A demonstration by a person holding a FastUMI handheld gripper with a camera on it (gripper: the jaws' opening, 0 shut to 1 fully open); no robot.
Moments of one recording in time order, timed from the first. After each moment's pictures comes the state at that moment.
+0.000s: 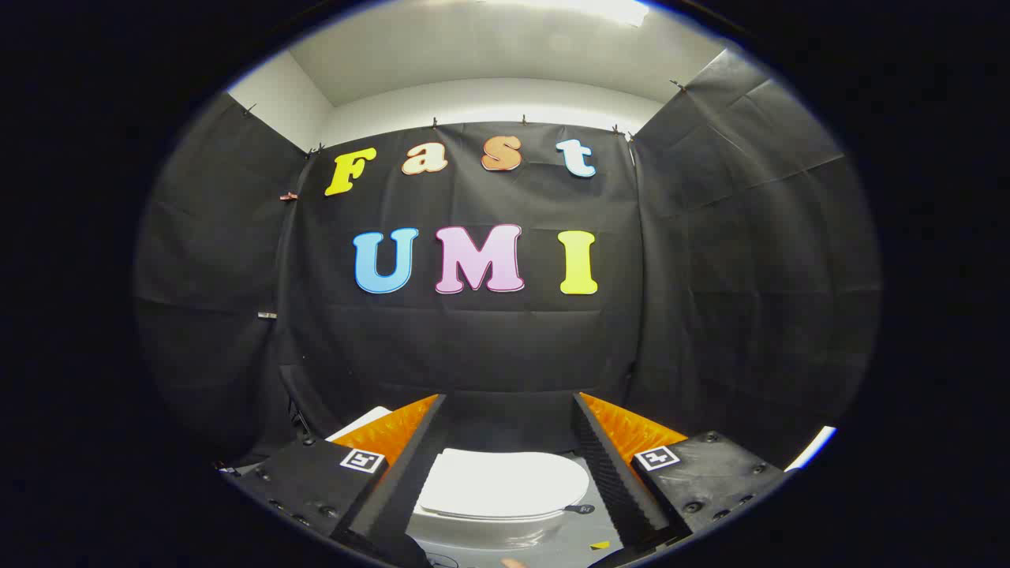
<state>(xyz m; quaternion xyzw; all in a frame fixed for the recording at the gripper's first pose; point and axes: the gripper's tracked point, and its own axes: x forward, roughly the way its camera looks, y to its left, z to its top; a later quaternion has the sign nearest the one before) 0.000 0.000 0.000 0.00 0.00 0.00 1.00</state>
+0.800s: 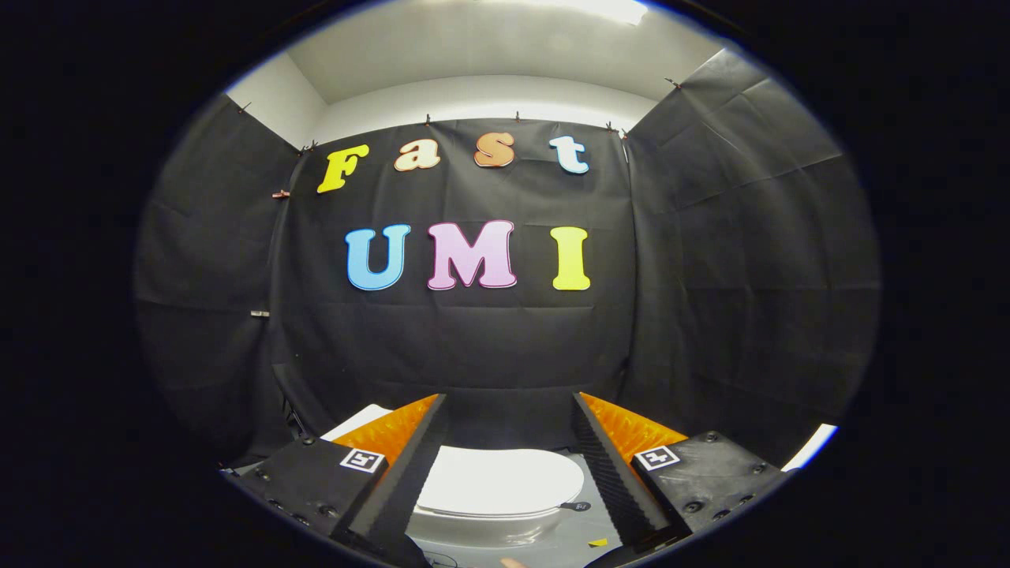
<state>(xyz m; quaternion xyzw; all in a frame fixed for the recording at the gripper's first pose) 0.000 -0.005 -0.002 0.01 0.00 -0.01 1.00</state>
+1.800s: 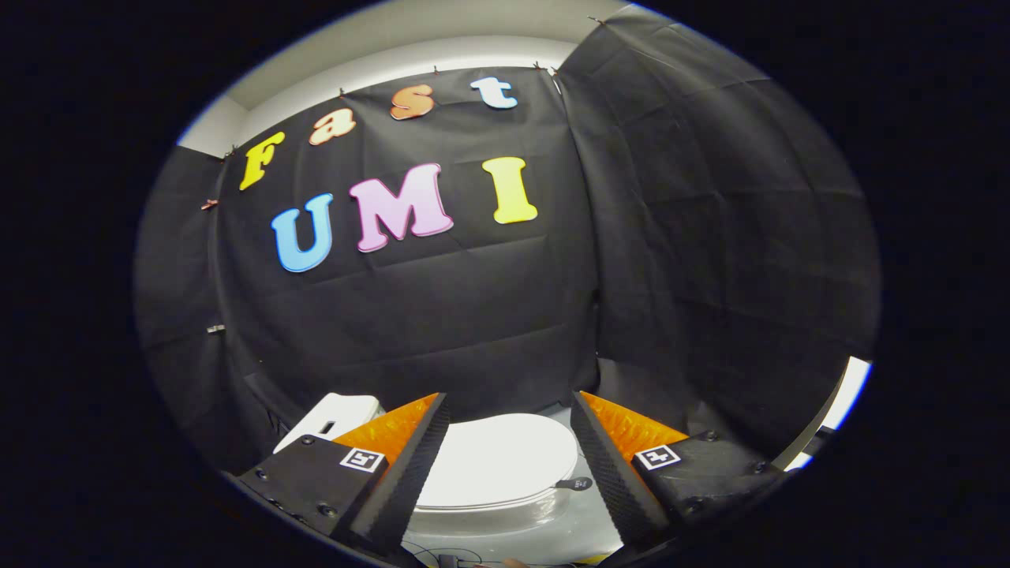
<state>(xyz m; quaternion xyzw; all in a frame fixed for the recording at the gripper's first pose) 0.096 -0.115 -0.124 0.11 0.11 -0.09 0.98</state>
